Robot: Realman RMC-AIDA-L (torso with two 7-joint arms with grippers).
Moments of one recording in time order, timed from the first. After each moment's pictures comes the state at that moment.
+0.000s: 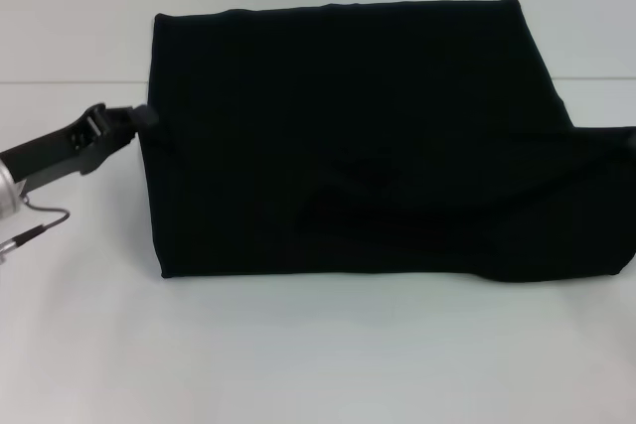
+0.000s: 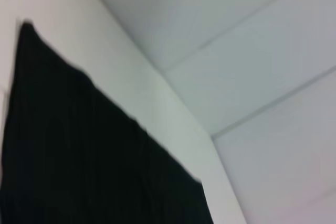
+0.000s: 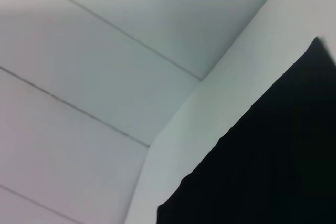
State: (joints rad) left arm -0.62 -2.04 0.21 0.49 2.07 1.31 -2.08; right arm 0.48 1.97 -0.18 -0.39 -1.95 -1.39 1.96
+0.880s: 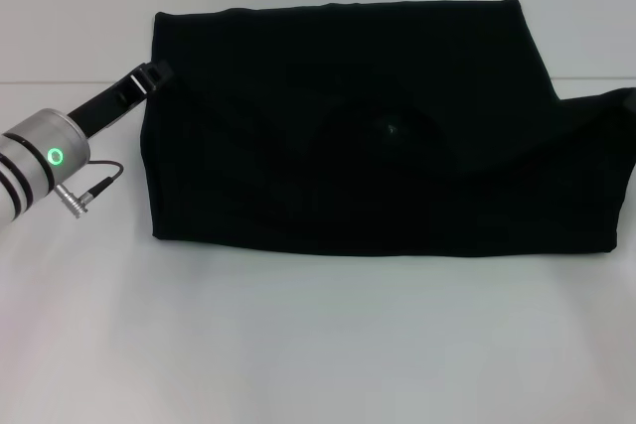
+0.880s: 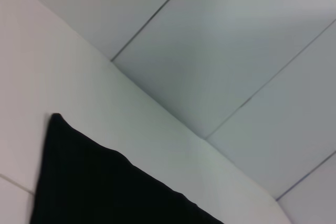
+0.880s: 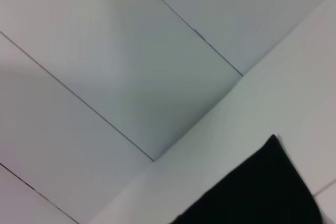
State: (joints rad) left arm -0.74 -2.14 0.21 0.41 1.84 0.90 -1.72; right arm 0.55 2.06 -0.21 -0.32 -1.66 -1.06 1.59
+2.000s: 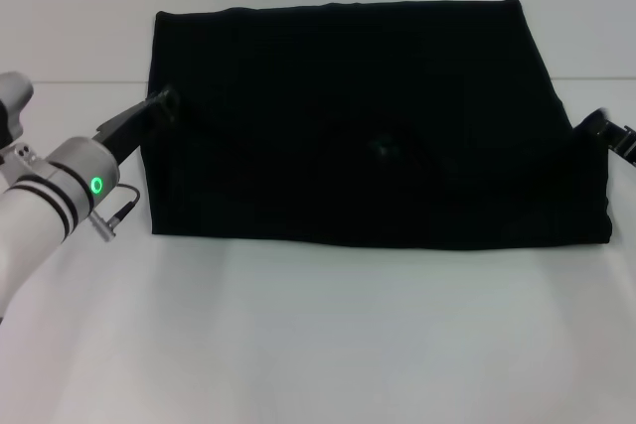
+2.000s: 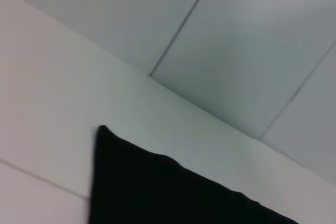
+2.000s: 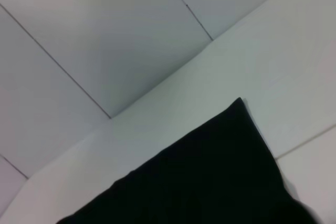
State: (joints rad) left arm -0.76 -2.17 0.20 0.24 1.55 0.70 -1.22; right arm 0.59 2.08 -0.32 -0.32 -1.66 -0.87 1.52
